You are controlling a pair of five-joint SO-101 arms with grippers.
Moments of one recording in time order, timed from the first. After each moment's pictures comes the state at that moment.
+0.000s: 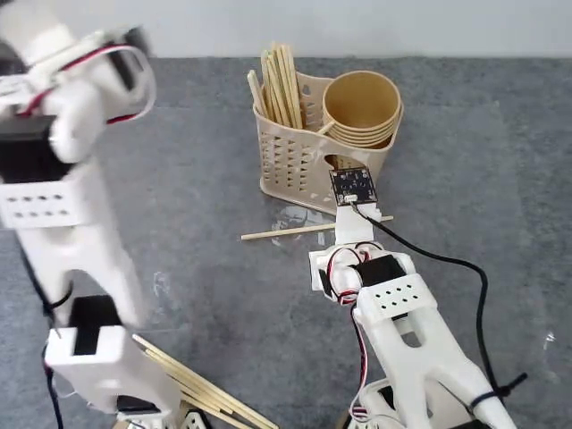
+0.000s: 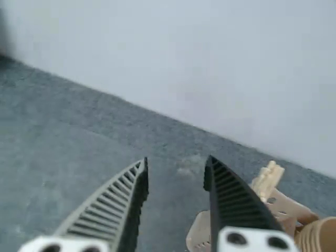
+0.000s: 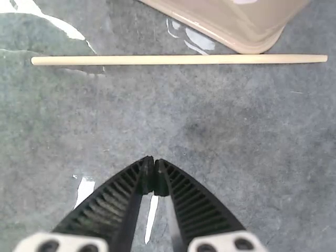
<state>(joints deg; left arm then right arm) -8.9 11.0 -63.8 97.5 28.9 -21.0 -32.9 57.0 48.7 -11.6</state>
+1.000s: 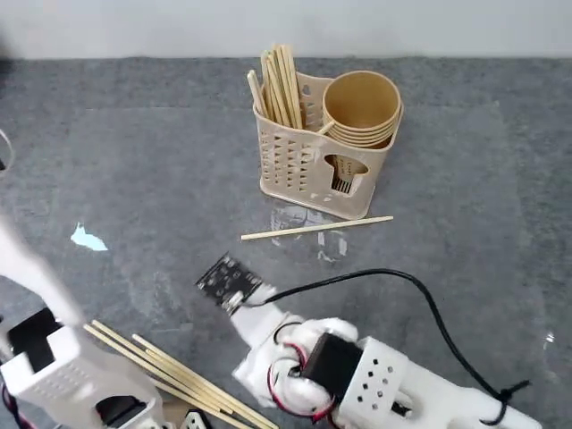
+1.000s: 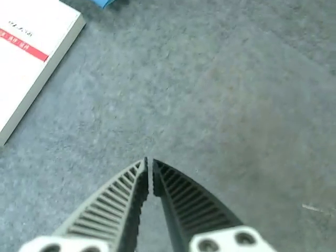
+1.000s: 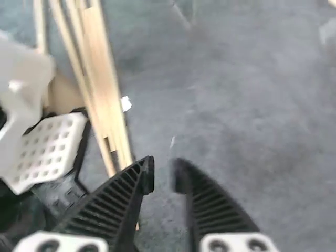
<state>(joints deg) -40.6 11.0 -37.8 99.4 9.6 -67.9 -49.3 47.7 78.3 -16.7</state>
